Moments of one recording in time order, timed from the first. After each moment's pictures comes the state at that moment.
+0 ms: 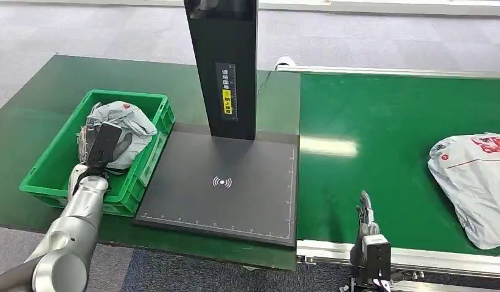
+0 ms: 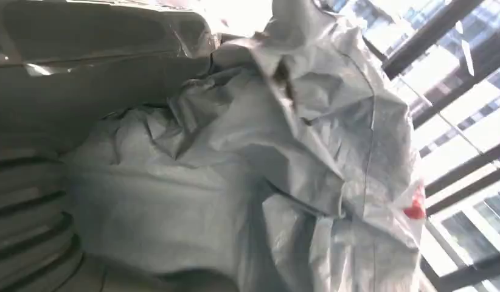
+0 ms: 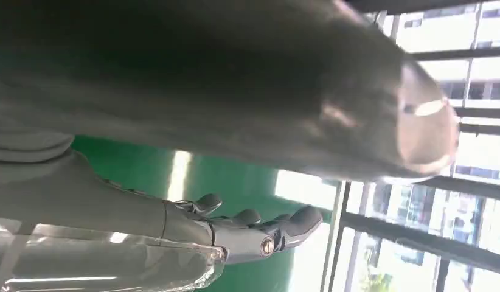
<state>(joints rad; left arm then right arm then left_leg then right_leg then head) -0.77 0.04 0.38 -0.42 -0.80 0.33 -0.56 -0.01 0.16 -0.19 -1.02 0.26 0.02 -0.70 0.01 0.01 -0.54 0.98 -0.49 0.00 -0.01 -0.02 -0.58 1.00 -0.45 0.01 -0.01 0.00</state>
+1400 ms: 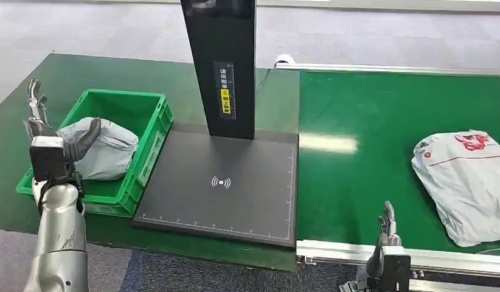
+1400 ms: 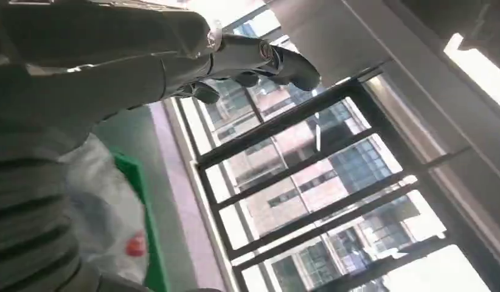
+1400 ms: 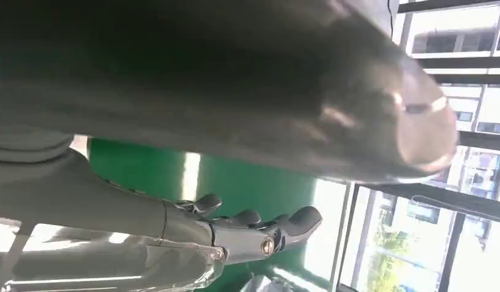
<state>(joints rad) -0.48 -0.01 0.30 -1.19 -0.42 0.19 -0.67 0.03 0.26 -0.41 -1.14 0.39 0.10 -0.70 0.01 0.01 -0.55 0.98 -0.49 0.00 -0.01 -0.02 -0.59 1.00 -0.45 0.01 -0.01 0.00</state>
